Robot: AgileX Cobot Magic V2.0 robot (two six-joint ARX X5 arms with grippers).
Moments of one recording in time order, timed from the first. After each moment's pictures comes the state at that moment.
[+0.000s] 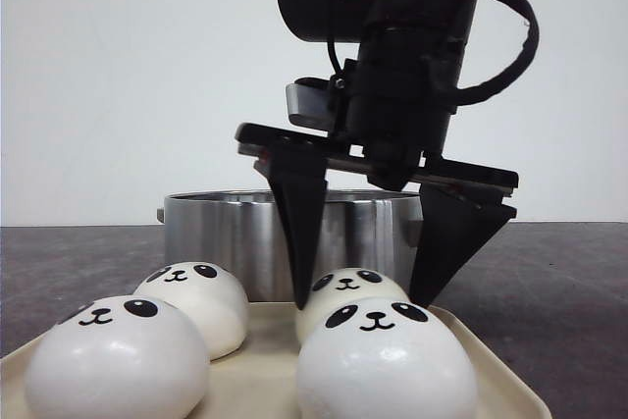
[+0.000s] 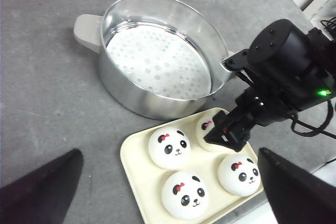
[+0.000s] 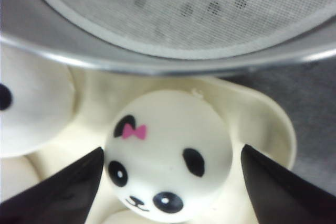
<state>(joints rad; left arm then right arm) -0.34 0.61 1.07 -1.04 0.28 -0.21 0.83 1.71 1.13 -0.72 -0.06 0.59</state>
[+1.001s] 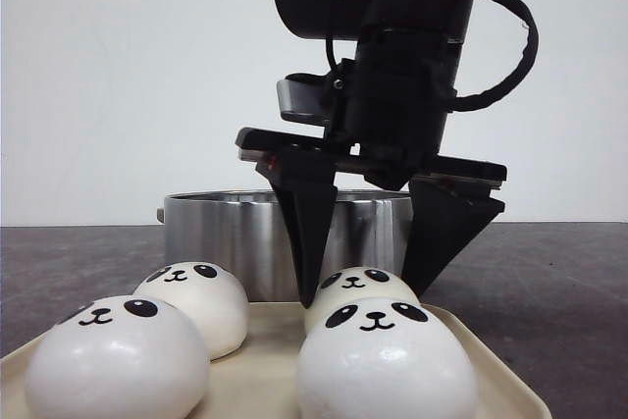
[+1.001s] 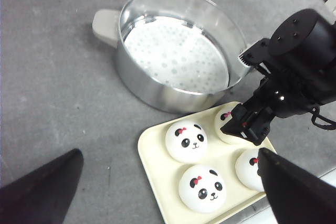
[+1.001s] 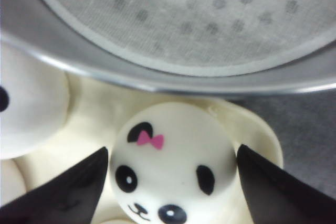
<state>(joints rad) -0.34 0.61 1.07 -1.08 0.23 -0.18 0.85 1.71 1.13 -0.69 -0.02 0.52</state>
